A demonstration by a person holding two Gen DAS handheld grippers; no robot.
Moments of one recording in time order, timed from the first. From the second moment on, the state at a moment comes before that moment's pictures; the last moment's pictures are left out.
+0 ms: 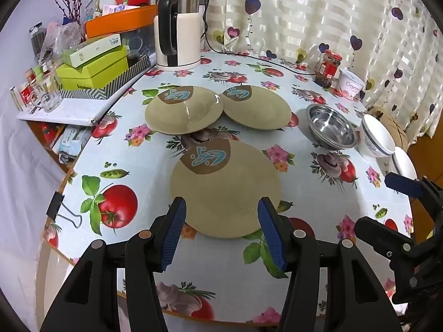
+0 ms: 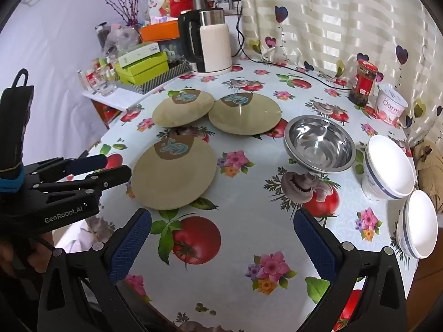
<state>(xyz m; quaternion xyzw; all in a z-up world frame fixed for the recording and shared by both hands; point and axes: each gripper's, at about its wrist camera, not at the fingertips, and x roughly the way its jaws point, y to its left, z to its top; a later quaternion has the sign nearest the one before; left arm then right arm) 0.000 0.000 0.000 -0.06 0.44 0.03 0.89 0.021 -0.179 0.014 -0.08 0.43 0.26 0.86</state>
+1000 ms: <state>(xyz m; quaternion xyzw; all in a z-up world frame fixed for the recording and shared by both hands) -0.002 -0.003 -0.005 -0.05 0.44 0.03 0.89 0.021 -0.180 0.014 -0.07 0.43 0.26 0.86</state>
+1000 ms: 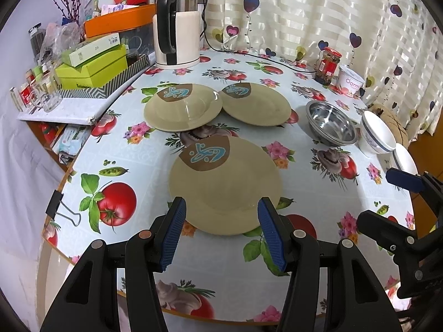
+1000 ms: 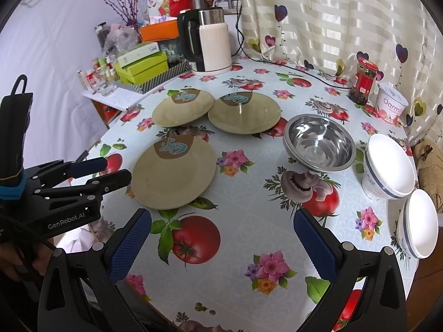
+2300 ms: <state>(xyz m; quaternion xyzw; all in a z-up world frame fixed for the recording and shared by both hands) -0.004 0.000 -0.006 -0.07 0.45 0.02 0.89 0.021 -0.176 0.011 -0.07 0.43 0.26 0.86</state>
